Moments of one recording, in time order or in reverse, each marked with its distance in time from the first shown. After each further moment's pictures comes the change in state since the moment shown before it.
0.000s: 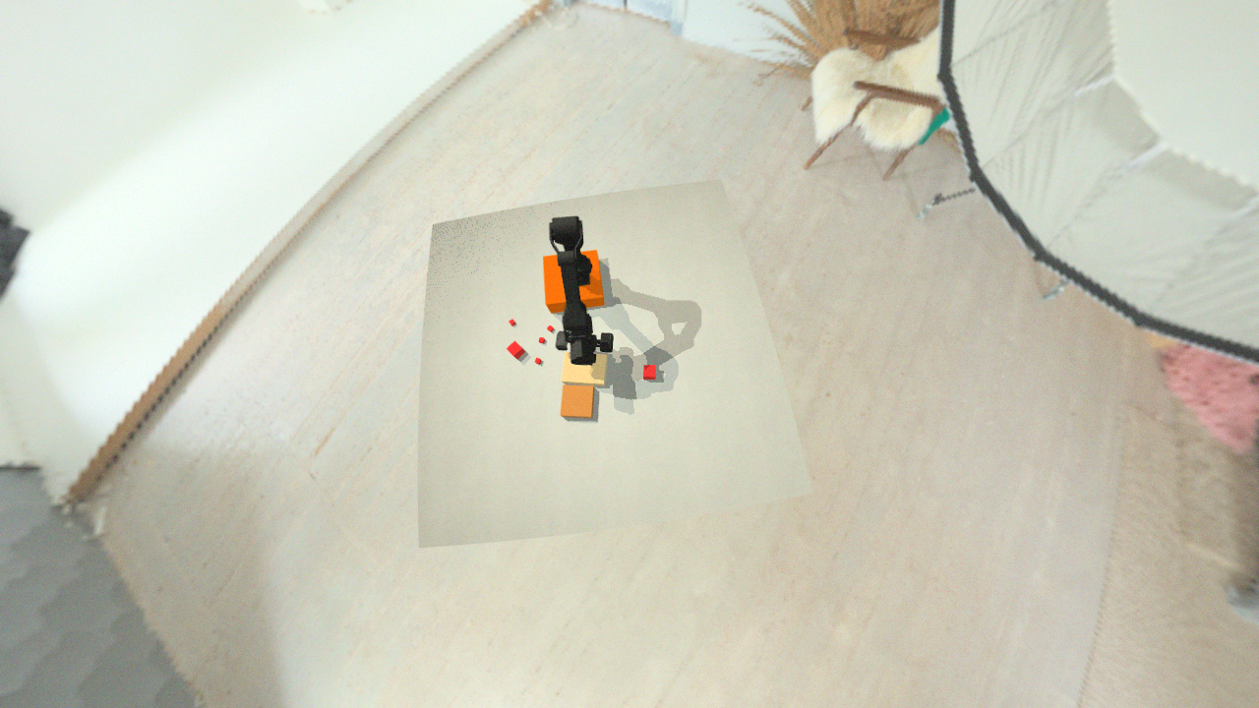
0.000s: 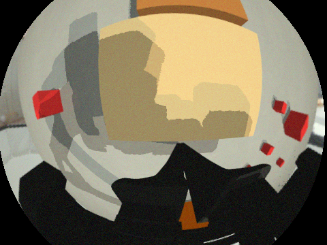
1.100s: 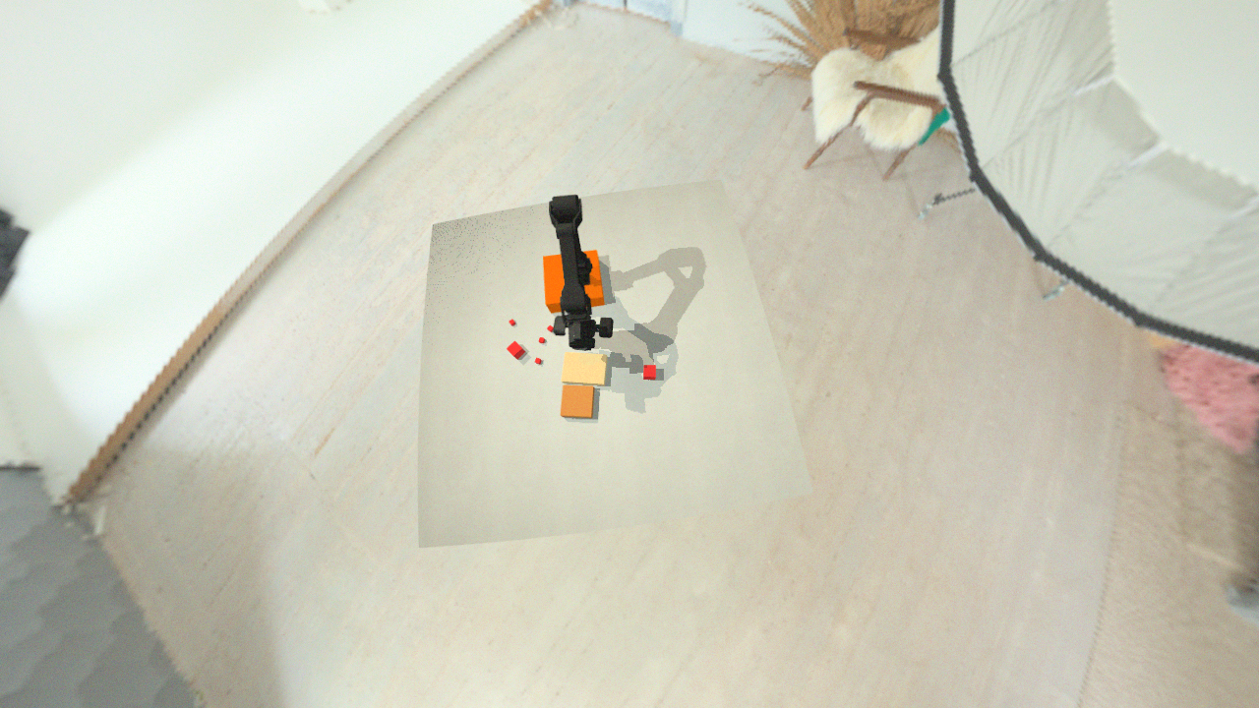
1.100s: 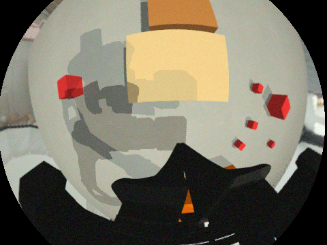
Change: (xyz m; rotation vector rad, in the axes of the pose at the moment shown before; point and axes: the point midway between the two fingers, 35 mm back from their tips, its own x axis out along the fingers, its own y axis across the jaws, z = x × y) arm -0.052 0.001 -0.031 0.004 -0.009 0.001
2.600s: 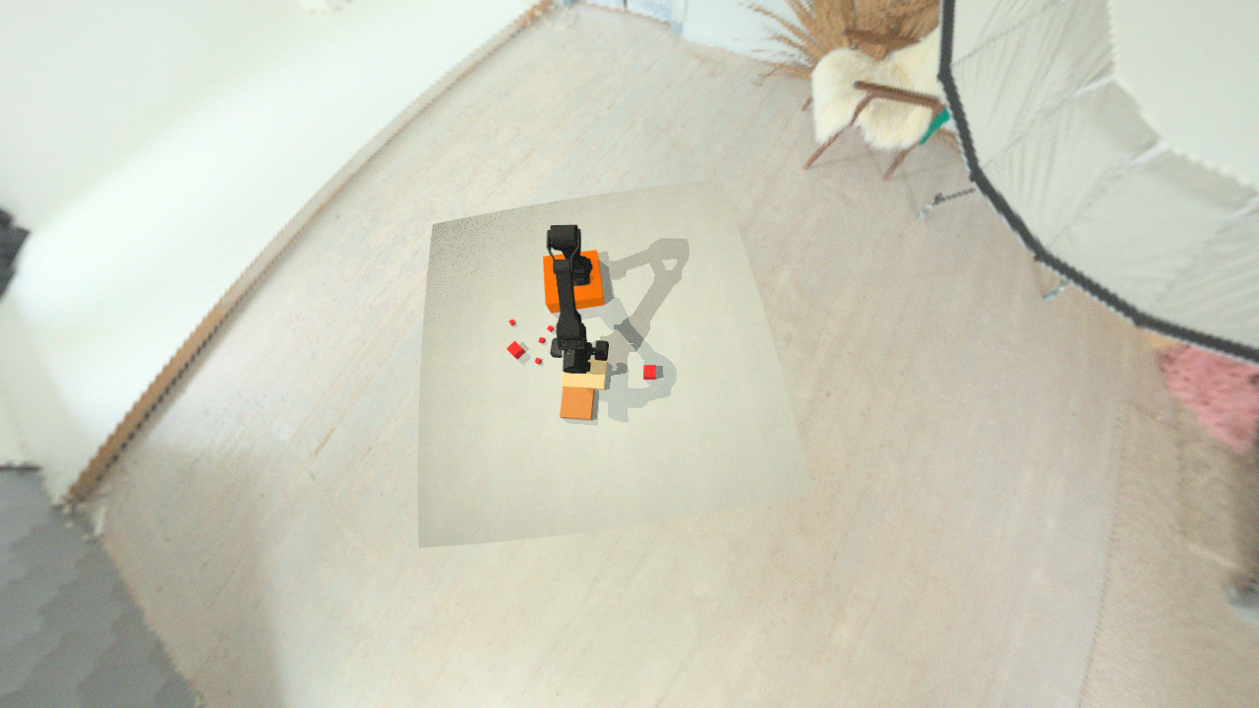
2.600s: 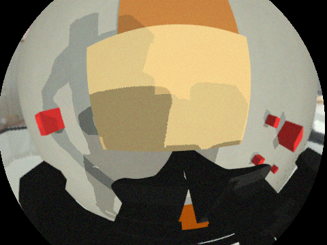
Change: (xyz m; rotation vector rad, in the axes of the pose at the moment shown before) arm 0.051 -0.015 0.058 0.013 0.012 -0.003
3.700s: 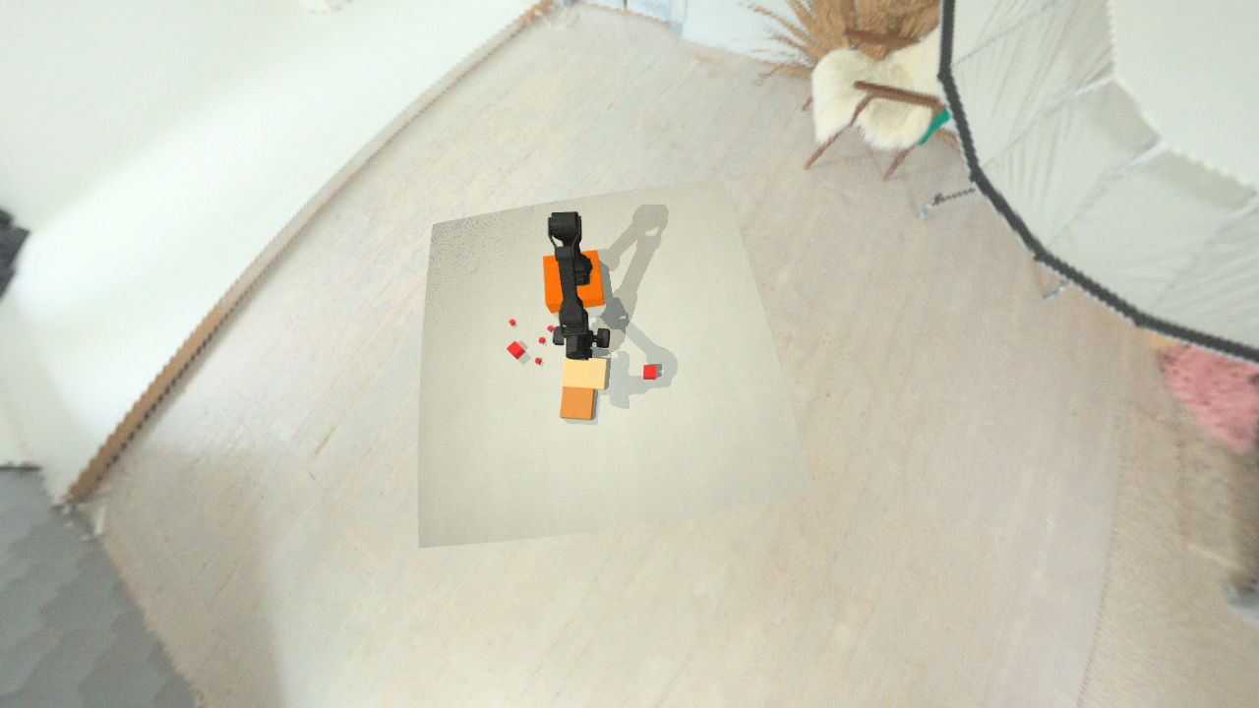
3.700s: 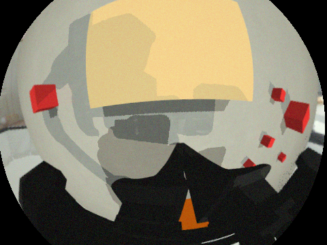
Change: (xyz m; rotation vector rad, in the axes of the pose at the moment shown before) arm 0.002 0.000 -0.044 -0.004 0.000 0.000
